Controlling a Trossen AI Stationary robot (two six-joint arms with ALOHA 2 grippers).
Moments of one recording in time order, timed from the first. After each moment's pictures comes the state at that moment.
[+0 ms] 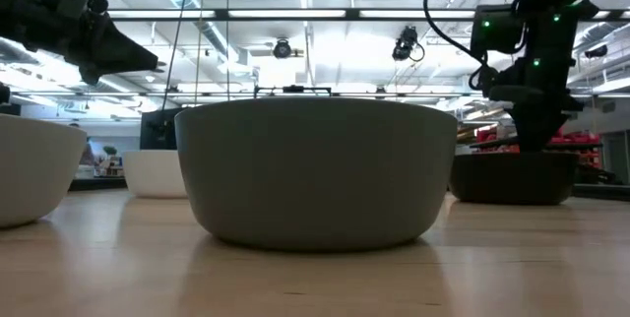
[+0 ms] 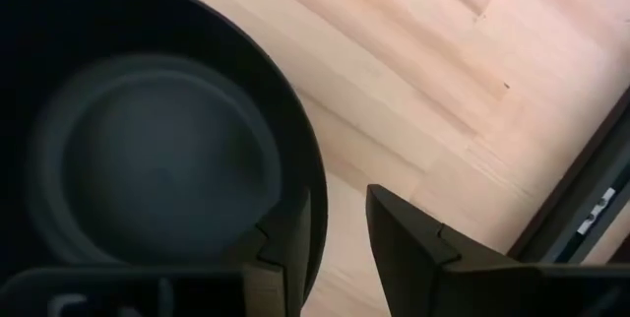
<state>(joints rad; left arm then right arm) 0.00 0.03 0.22 -0.37 -0.49 -0.26 -0.46 1.06 0.63 -0.95 0.16 0.52</state>
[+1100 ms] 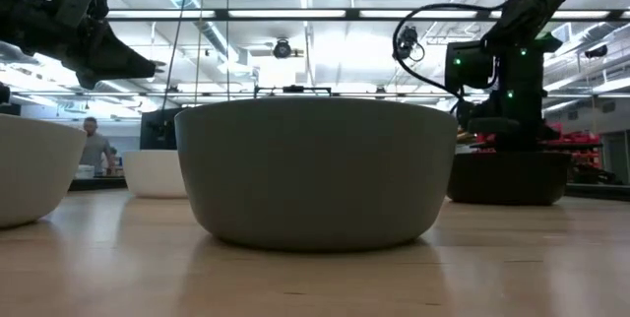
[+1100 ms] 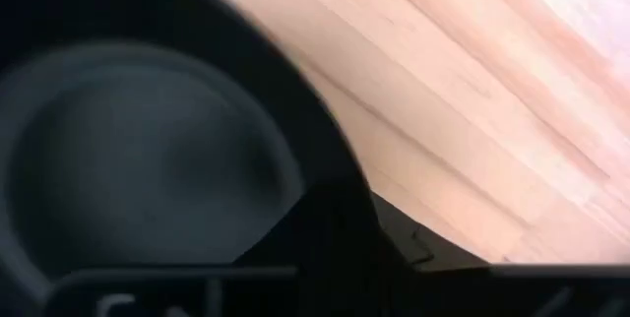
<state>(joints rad) 0.00 0.03 0.22 -0.42 -0.50 -0.28 -0.47 1.33 0.63 -0.75 0.07 0.48</state>
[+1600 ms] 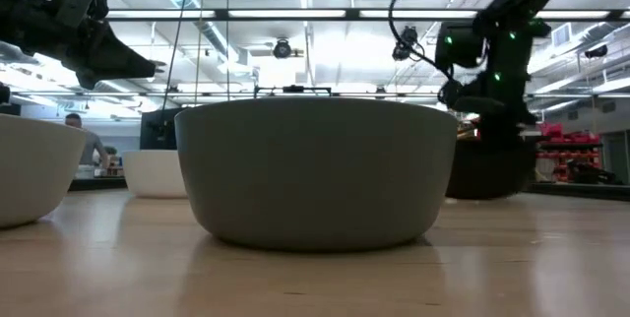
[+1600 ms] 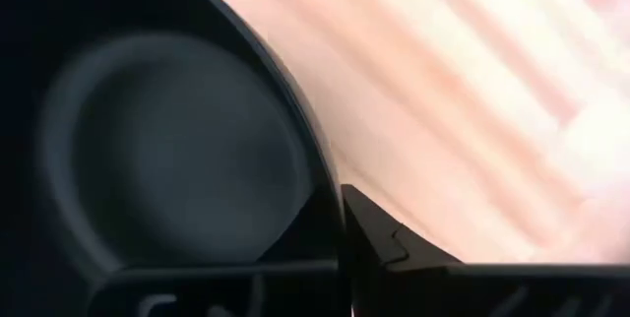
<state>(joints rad) 0.00 0.03 0.22 -0.42 -0.50 -0.28 -0.47 1.30 0.75 -0.79 0.12 0.40</state>
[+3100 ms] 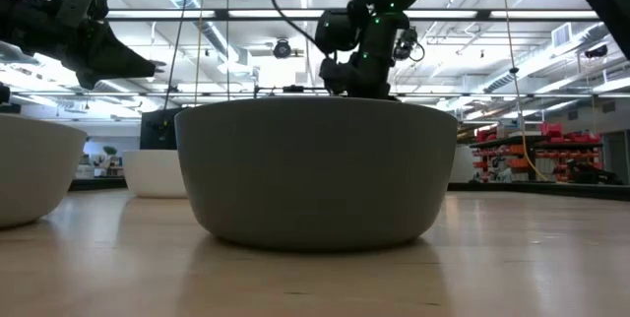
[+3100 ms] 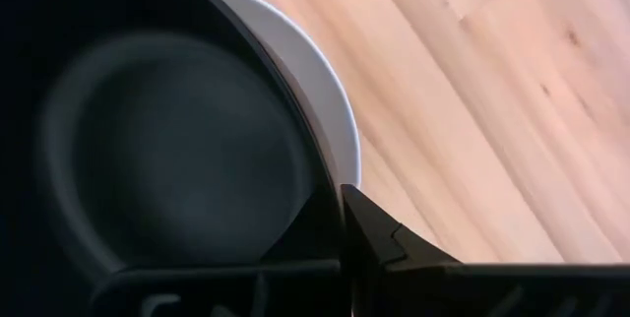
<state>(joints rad) 0.00 0.03 0.22 -0.42 -0.50 -0.28 -0.37 1.98 1.64 -1.00 -0.04 0.29</state>
